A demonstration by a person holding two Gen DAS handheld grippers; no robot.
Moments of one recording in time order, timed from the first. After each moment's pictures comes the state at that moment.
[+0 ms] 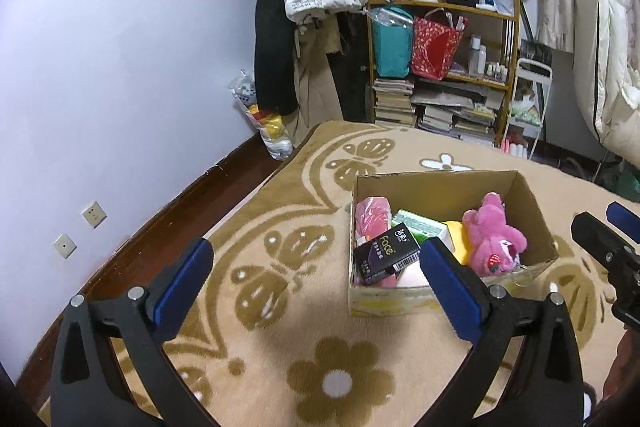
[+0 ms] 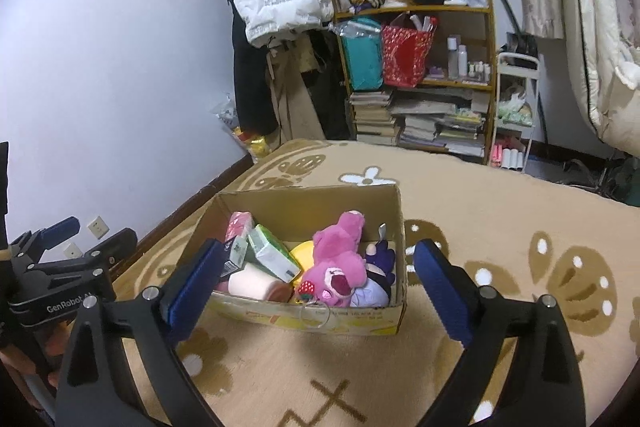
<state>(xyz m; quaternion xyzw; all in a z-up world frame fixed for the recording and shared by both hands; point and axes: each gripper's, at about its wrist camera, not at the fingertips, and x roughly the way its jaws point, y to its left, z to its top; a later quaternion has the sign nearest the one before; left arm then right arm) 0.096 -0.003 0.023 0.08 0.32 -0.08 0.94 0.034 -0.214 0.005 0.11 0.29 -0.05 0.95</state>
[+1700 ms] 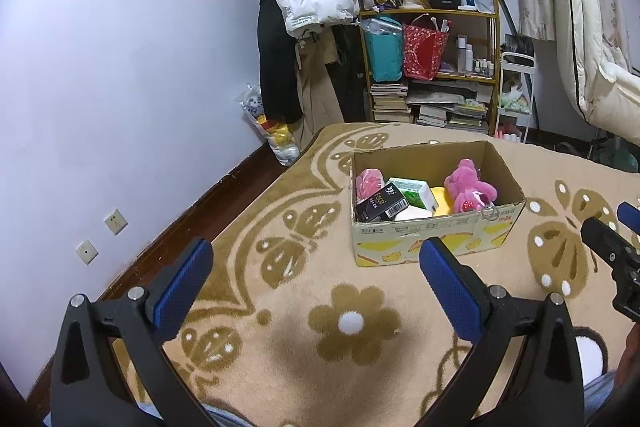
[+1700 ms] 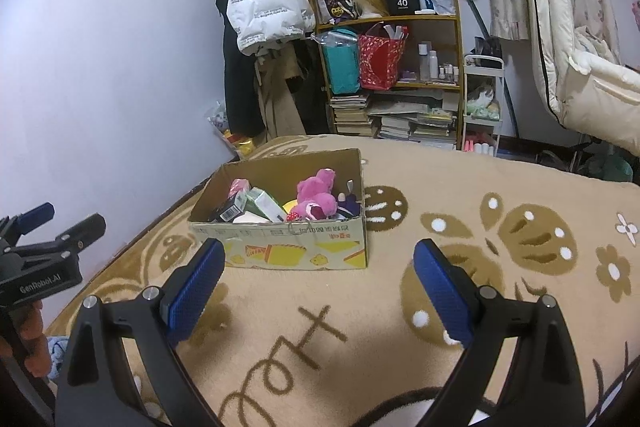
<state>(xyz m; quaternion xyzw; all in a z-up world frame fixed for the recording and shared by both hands) 0.000 0.016 0.039 0.11 0.30 -0.08 0.95 -0.071 -0.200 0.008 0.11 0.28 -0.08 0.95</state>
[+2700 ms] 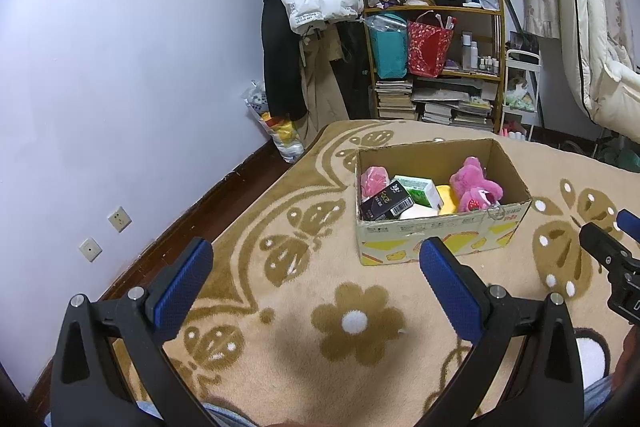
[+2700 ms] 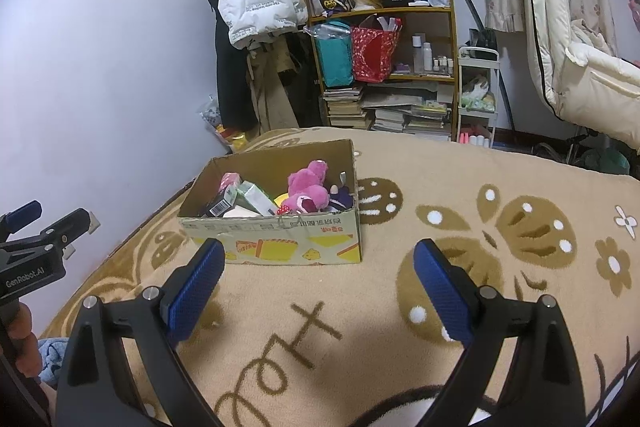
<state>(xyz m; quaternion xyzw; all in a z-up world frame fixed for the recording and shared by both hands) 0.003 0.014 0.038 0.11 0.30 -0.07 0.94 -0.069 -0.211 -0.002 0.12 0.29 -0.09 0.95</state>
